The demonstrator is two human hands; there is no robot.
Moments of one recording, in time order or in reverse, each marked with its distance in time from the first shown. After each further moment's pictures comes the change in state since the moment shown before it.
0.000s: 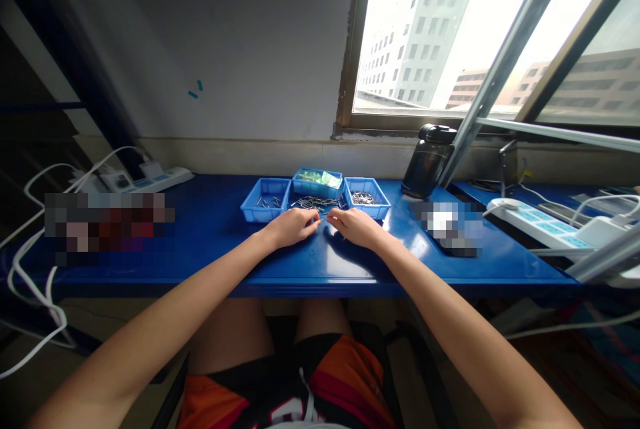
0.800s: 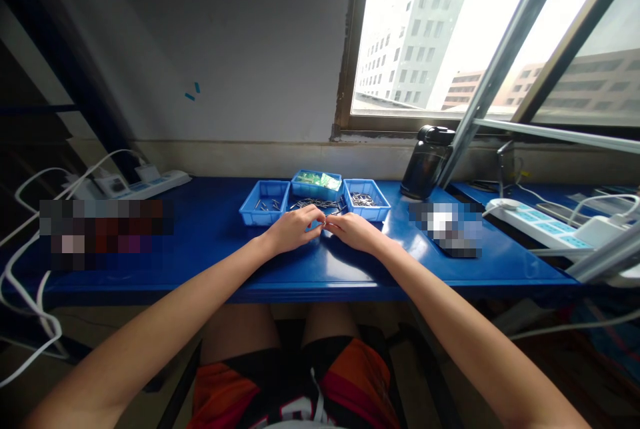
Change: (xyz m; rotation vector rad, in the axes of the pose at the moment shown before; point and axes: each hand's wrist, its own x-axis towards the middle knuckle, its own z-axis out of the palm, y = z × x) left_hand 0.000 0.006 -0.001 0.015 0.128 0.102; right_hand 0.001 0.000 0.005 0.152 -0.011 -0.112
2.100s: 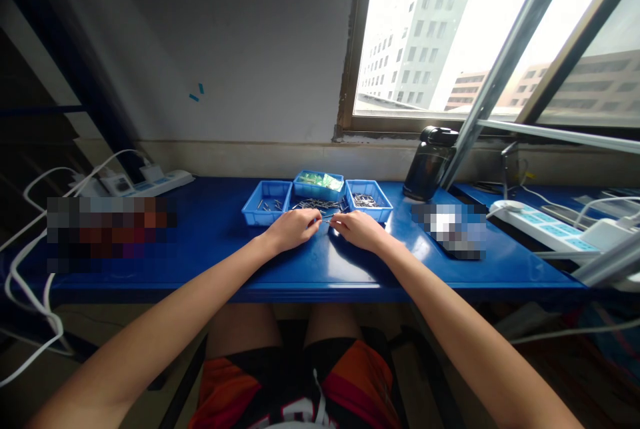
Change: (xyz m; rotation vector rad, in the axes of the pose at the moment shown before) left_hand 0.000 -0.001 -0.002 0.061 -0.067 -0.111; right_hand -0.001 0.004 -0.002 -0.120 0.040 0.100
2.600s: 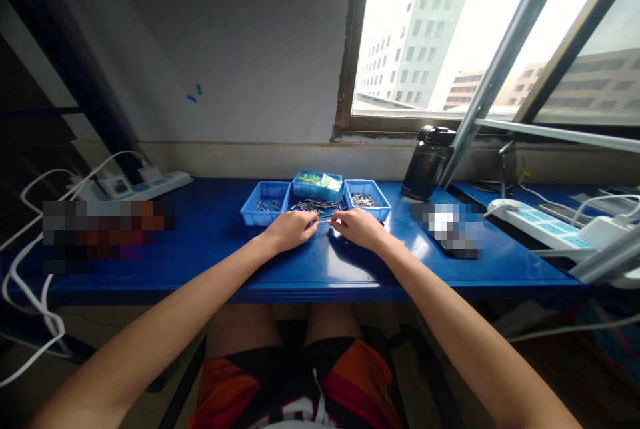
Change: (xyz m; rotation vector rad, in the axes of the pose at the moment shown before) left_hand -0.001 0.000 0.001 0.055 -0.032 -0.046; right_hand 0.000 -0.001 -0.003 -0.022 0.068 0.015
